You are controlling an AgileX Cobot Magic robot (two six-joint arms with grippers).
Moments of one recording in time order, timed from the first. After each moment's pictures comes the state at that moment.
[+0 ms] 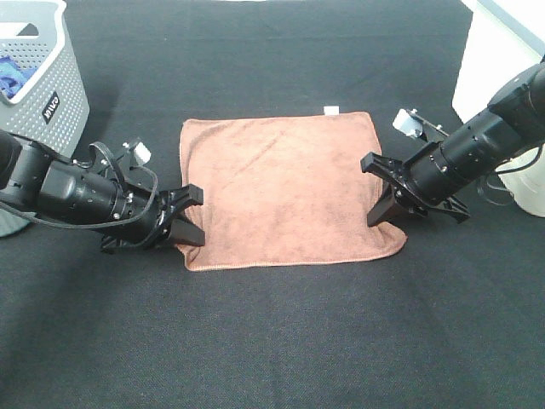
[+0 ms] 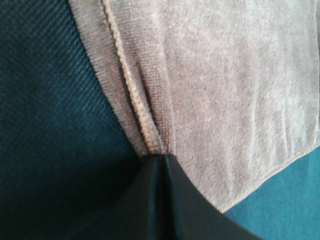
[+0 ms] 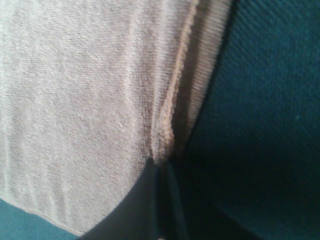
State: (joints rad) left arm -0.25 2.12 -0.97 -1.59 0.50 1.11; right arm 0.07 2.14 -1.20 0.82 0.65 -0.52
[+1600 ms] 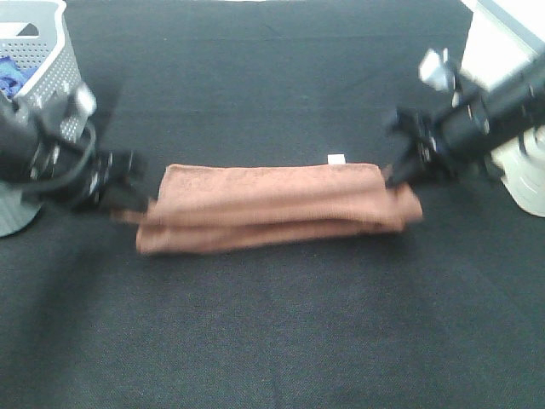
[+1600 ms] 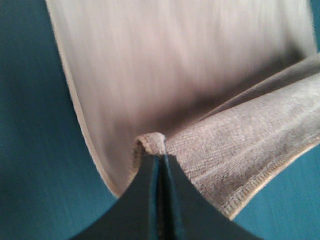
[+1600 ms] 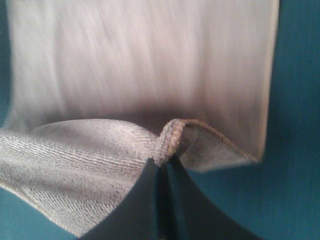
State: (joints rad) left arm -0.18 1.76 -0.92 -1.03 0.46 0.73; right arm 0.08 1.84 -1.14 0.74 0.69 -0.45
